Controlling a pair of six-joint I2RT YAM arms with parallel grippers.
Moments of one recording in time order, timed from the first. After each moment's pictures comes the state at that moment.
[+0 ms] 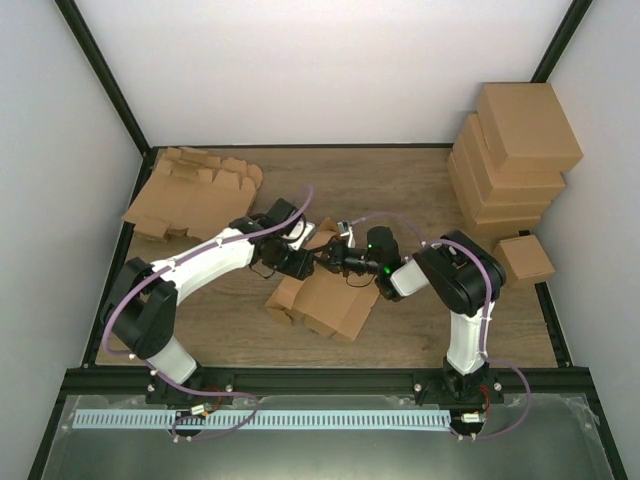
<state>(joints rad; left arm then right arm) -0.66 1.62 1.13 -0.68 0.21 -0.23 0.58 1.92 0.64 1.07 -0.73 1.23</state>
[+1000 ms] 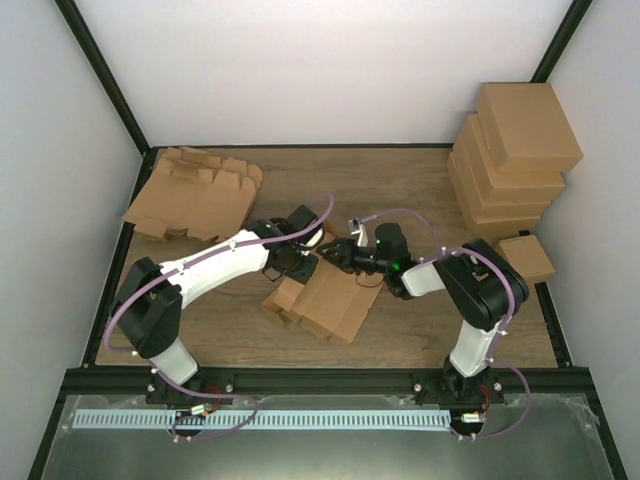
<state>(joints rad) -0.79 1.65 1.22 -0.81 -0.03 -0.26 0.54 1.80 0.61 0.88 -0.68 1.07</state>
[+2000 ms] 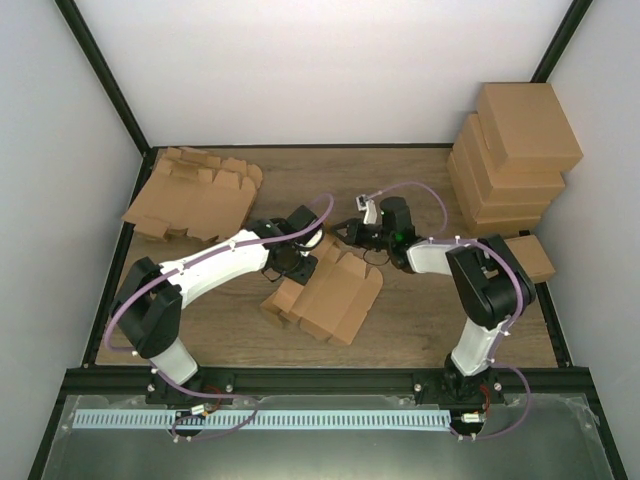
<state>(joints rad) -0.79 1.65 1.23 -0.83 -0.03 -0.25 0.43 1.74 0.79 0.53 -0.65 0.76</state>
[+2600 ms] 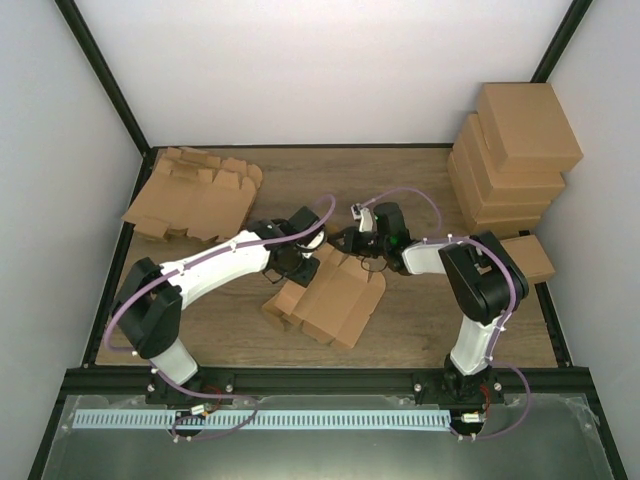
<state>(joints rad) -0.80 1.65 1.23 -0.84 0.00 -0.25 0.46 1.81 0.81 0.45 -0.63 0.69</state>
